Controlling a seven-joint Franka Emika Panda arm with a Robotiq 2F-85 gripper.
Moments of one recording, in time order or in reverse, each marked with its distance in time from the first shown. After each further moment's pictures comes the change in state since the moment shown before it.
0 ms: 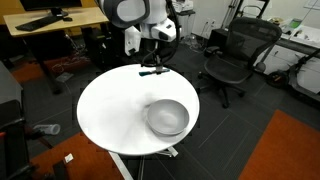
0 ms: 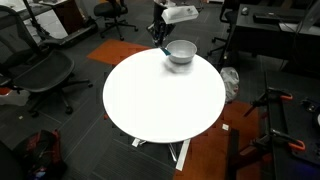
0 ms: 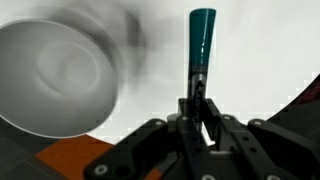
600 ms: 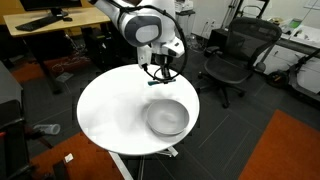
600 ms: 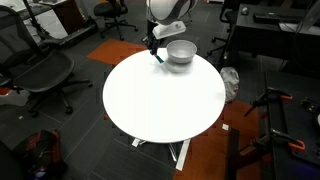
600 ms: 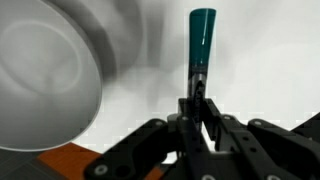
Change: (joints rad) arm -0.005 0.230 -0.013 0.218 -0.001 -0.004 0.023
